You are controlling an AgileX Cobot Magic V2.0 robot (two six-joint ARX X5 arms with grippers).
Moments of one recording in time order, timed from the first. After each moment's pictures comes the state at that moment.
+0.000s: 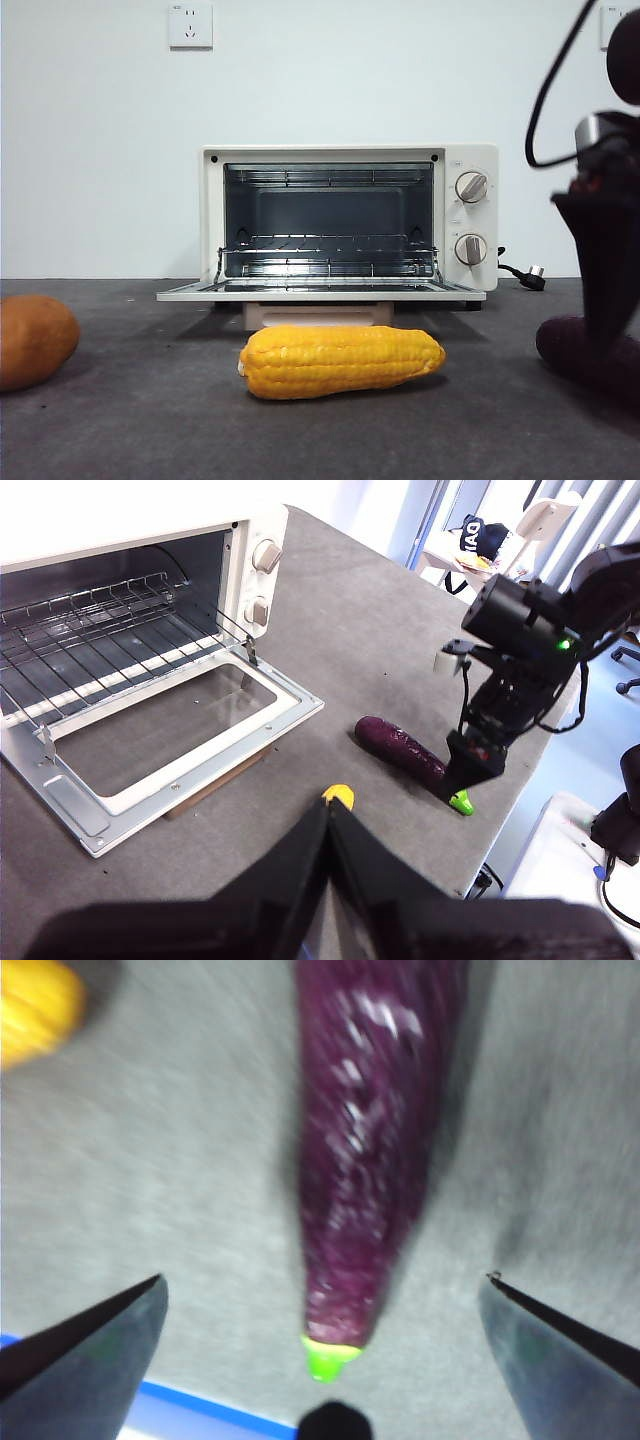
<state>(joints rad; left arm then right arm) -0.07 0.71 0.97 -0.80 0.80 0.17 0.32 1.27 0.69 -0.78 -0.25 0.19</state>
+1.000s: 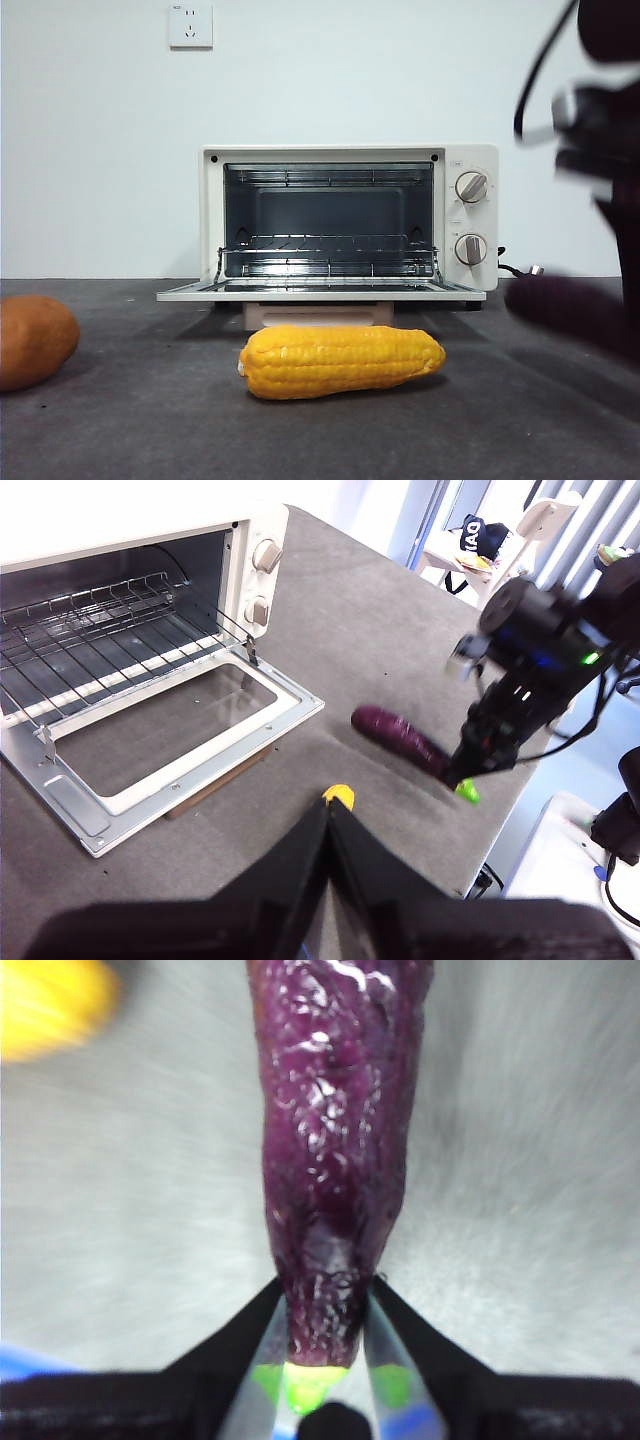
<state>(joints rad) -0.07 0.71 0.97 -0.80 0.80 0.17 0.48 1.16 0.71 -0.80 -0.10 0.26</state>
